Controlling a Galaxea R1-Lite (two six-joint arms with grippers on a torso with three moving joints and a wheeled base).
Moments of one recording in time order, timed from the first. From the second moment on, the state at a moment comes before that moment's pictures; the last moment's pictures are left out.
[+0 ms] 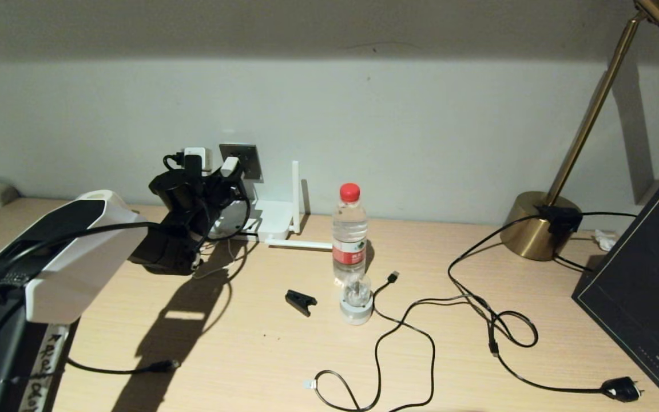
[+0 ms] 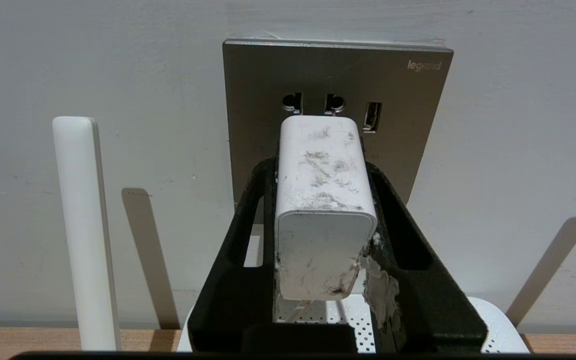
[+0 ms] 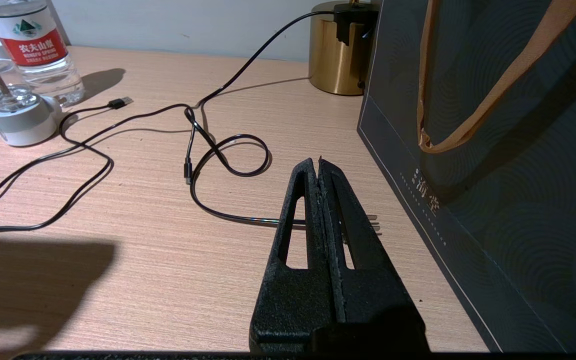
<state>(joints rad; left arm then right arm) -0.13 2.46 -1.60 -1.17 -0.02 0.02 0.00 0.00 0.00 -0.09 0.01 -0.01</state>
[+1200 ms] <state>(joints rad) -0.13 2.47 -1.63 -1.16 -0.02 0.02 0.00 0.00 0.00 -0.09 0.01 -0.01</state>
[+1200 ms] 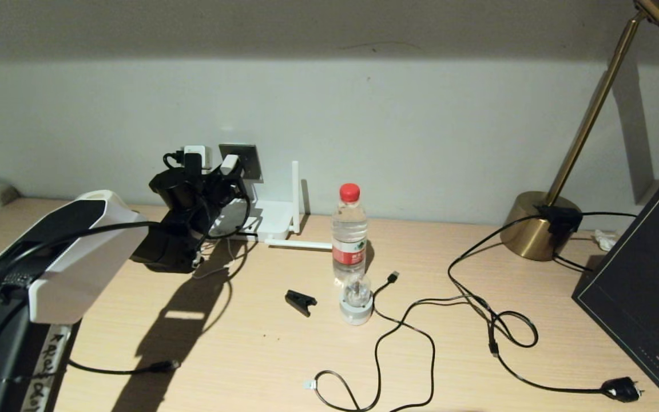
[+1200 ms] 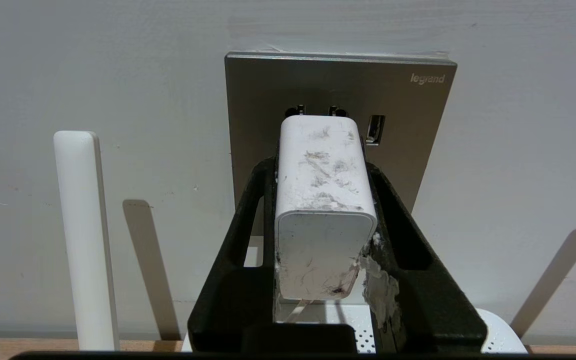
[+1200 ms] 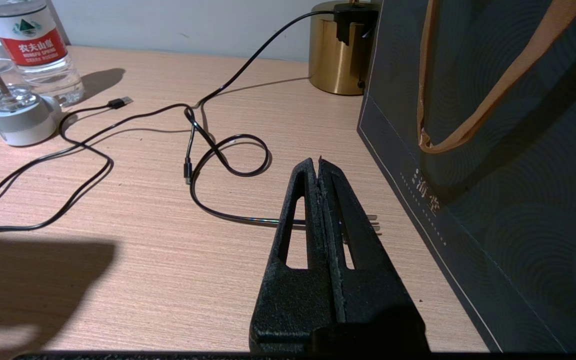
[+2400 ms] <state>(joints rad) -0.13 2.51 -1.74 -1.09 0.00 0.02 0.00 0.00 0.00 -0.09 0.01 -0.01</state>
